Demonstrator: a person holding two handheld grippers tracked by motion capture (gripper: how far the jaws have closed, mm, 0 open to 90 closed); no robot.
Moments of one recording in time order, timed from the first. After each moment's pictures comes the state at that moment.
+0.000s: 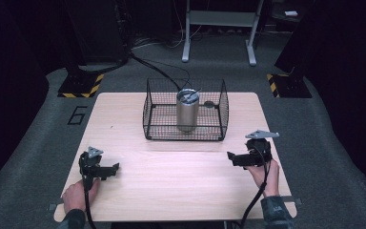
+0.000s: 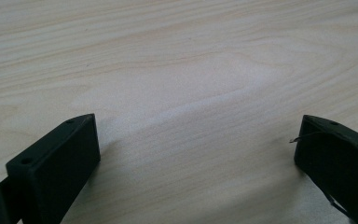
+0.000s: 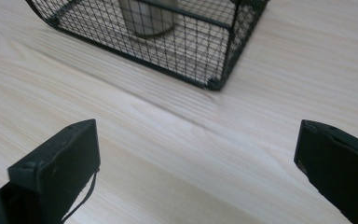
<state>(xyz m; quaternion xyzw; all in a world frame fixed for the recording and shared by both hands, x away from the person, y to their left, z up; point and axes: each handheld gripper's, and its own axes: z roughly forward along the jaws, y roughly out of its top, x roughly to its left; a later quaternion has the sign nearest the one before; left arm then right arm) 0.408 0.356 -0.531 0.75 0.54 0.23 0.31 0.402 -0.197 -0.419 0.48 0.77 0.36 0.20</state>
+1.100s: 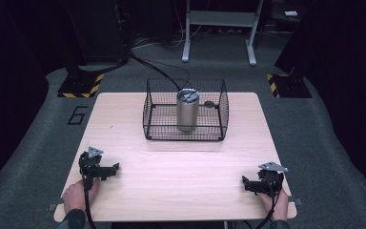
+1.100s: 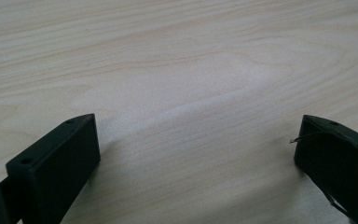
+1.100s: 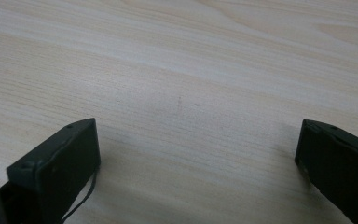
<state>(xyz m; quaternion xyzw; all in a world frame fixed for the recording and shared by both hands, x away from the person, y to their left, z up) 0.408 0.356 -0.531 0.75 0.54 0.23 0.31 0.363 -0.249 -0.531 0.55 0.74 0.31 0.23</state>
